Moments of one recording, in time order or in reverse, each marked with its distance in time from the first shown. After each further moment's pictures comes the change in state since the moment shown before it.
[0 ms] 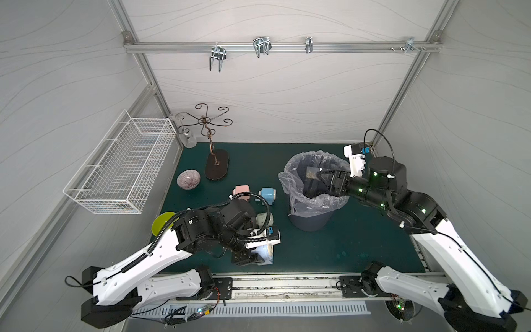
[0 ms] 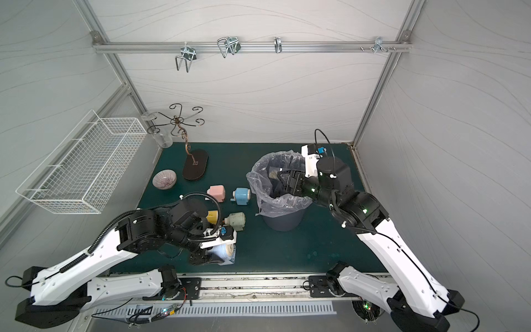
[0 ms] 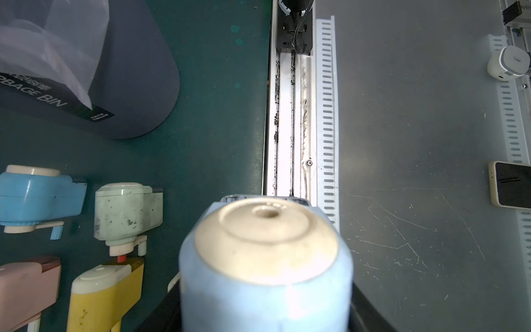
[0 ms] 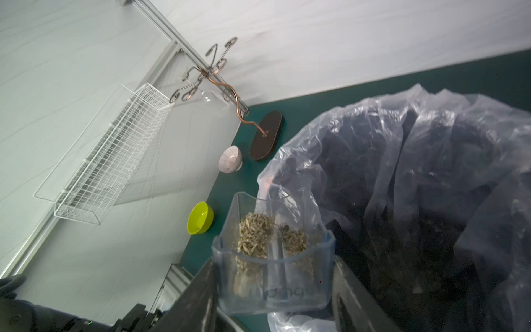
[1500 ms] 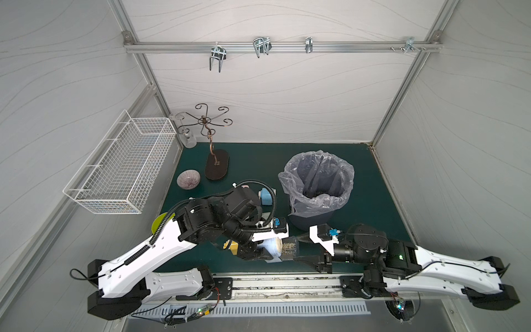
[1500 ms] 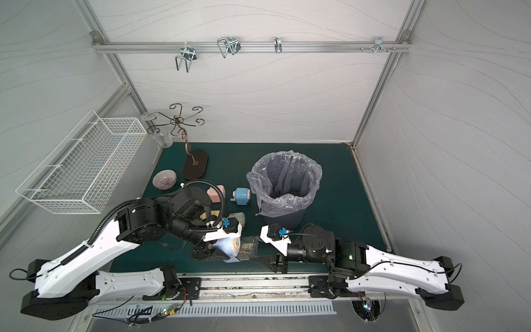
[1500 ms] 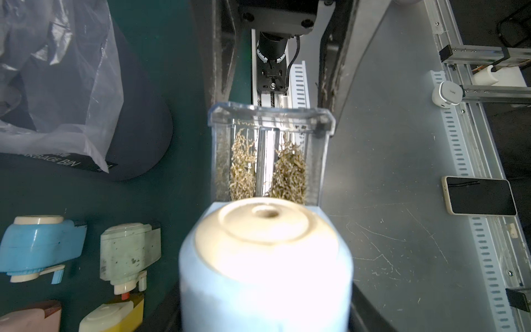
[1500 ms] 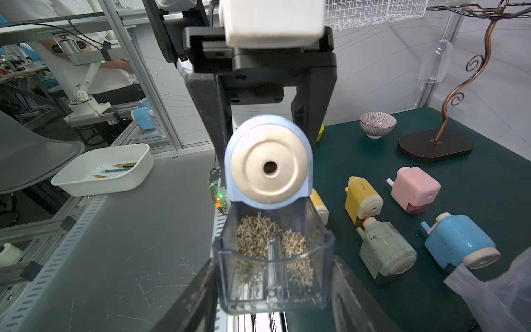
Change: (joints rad) left arm 0.002 0.102 0.197 -0.046 0.099 0.017; right arm 0.763 -0.349 -0.668 0.535 0.066 -0.615
